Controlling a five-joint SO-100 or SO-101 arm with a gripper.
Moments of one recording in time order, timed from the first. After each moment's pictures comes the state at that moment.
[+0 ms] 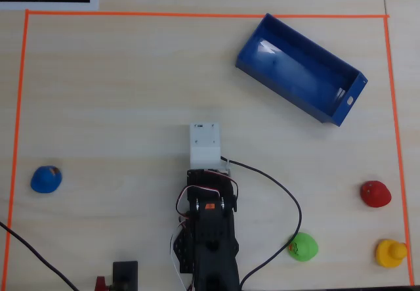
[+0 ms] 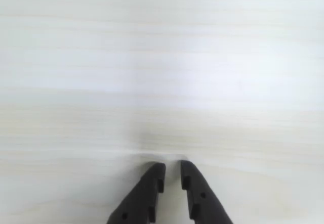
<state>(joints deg) 2.2 189.6 178.3 75.4 -86.5</state>
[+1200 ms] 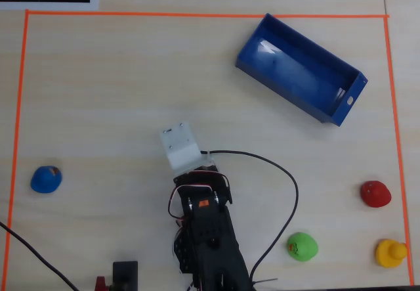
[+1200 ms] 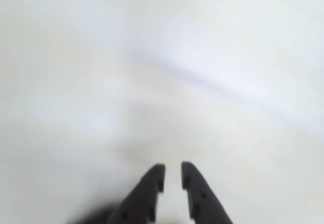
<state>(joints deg) -12.5 171.7 158.7 83.8 -98.0</state>
